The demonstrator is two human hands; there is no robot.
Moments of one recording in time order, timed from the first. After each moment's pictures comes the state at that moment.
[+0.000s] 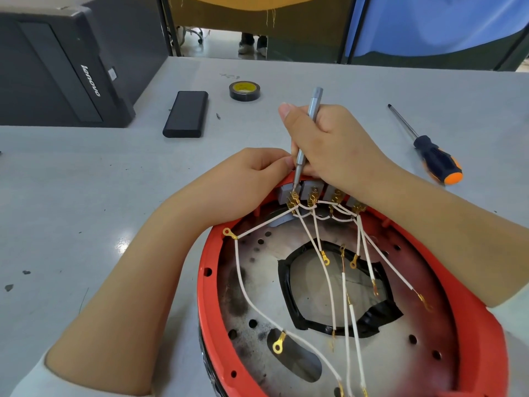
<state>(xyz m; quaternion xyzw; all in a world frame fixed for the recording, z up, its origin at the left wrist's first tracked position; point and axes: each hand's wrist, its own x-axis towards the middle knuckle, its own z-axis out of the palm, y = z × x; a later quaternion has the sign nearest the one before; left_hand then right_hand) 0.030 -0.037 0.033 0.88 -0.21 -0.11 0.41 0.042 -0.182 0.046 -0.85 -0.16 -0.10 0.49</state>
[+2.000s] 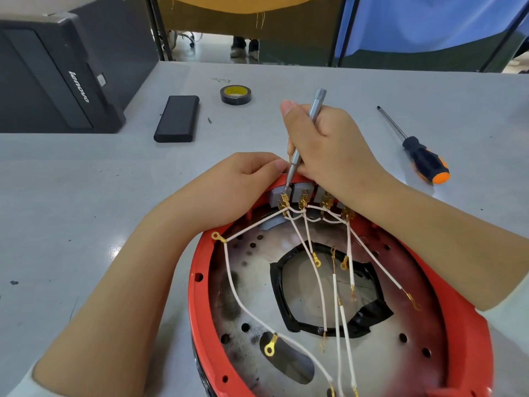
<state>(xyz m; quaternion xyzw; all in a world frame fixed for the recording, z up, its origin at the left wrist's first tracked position) 0.031 -0.036 0.032 0.88 -0.21 -0.11 0.42 0.034 -0.183 0.047 -0.85 -0.16 -0.16 0.48</state>
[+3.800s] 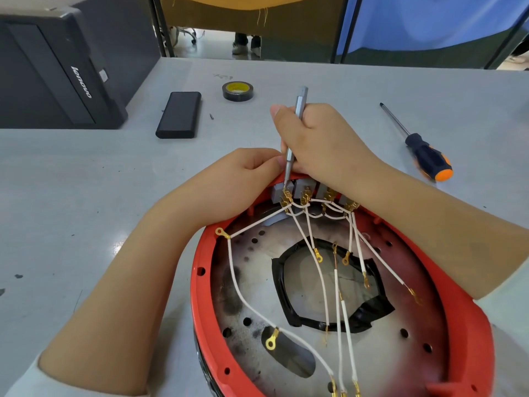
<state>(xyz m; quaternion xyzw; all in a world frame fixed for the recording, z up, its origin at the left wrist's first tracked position) 0.033 -0.035 0.030 0.88 -0.21 -0.11 0.42 0.042 -0.177 0.050 -0.87 -0.12 -0.09 0.47</state>
